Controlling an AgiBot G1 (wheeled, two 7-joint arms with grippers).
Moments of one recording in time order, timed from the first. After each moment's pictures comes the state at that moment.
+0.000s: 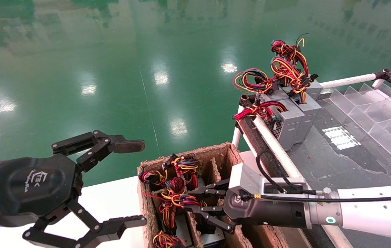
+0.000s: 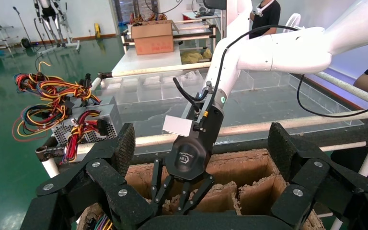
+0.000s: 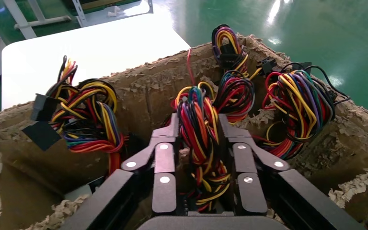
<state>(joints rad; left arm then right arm) -1.08 0.61 0.28 -1.28 0.73 1.49 -0.18 1.16 -0.98 -0.53 0.99 -1.21 -1.29 0.04</state>
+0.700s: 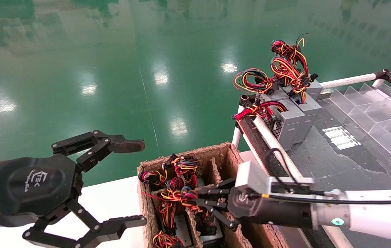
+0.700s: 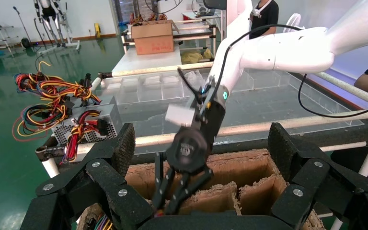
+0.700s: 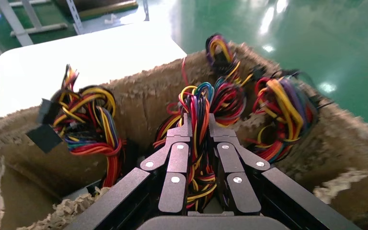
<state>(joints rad) -1.08 0.61 0.28 -1.28 0.73 1.49 -0.18 1.13 -0.93 -0.48 1.03 -1.14 -1.29 0.02</state>
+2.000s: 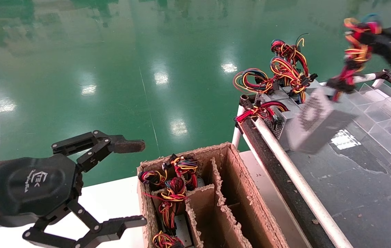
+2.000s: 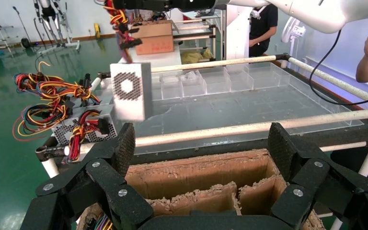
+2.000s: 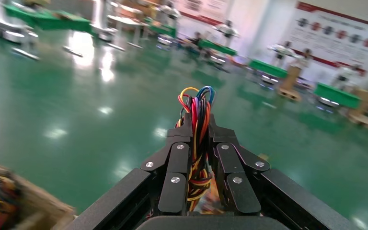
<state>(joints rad) -1.08 0.61 0.29 -1.28 0.72 1.49 -0.18 1.18 -0.53 -0.12 0.98 -0.88 -1.13 0.04</state>
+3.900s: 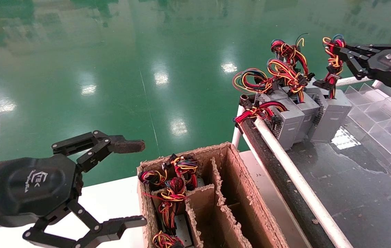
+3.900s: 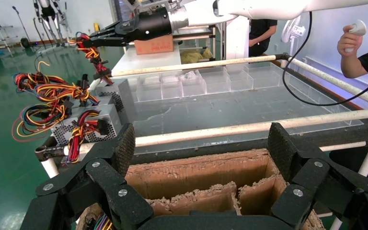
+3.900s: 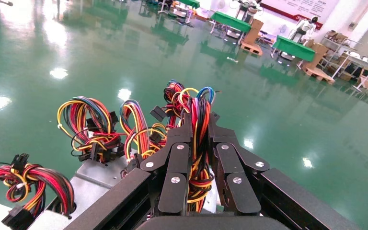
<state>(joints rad) -1.08 0.61 0.29 -1.28 0.72 1.49 -0.18 1.69 -0.85 -0.28 0.15 -1.18 -1.09 -0.37</state>
